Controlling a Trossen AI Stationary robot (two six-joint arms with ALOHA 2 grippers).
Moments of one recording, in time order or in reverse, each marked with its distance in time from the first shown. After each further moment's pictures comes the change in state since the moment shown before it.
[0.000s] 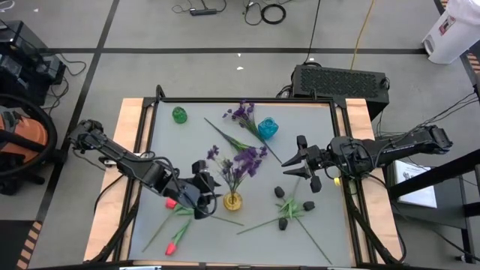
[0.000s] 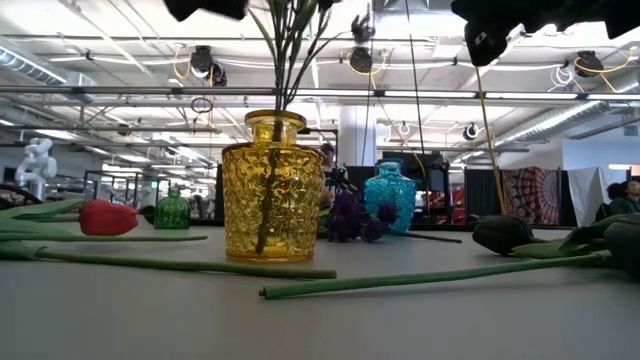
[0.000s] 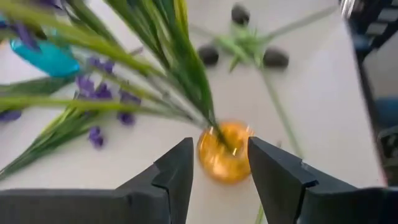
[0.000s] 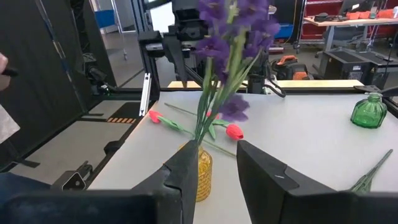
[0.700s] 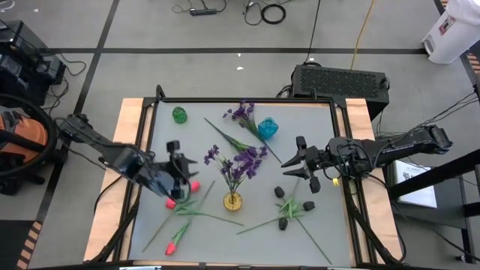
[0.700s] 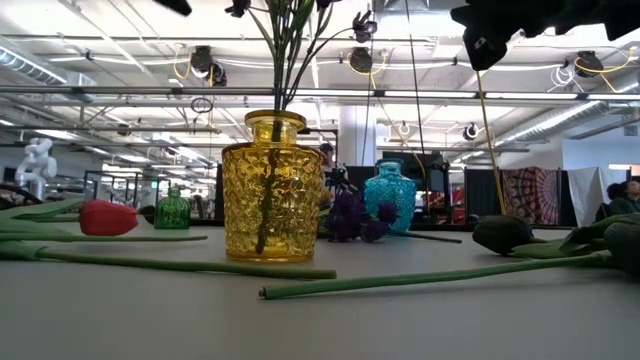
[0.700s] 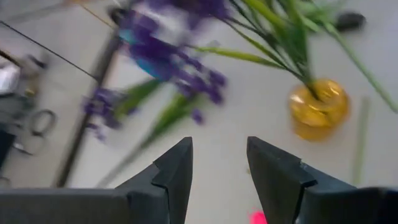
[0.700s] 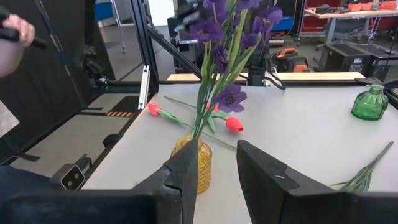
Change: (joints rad) left arm -0.022 -0.263 0.000 -0.350 -0.232 0.155; right arm 0.000 0.011 0.000 -0.022 0.000 -0.001
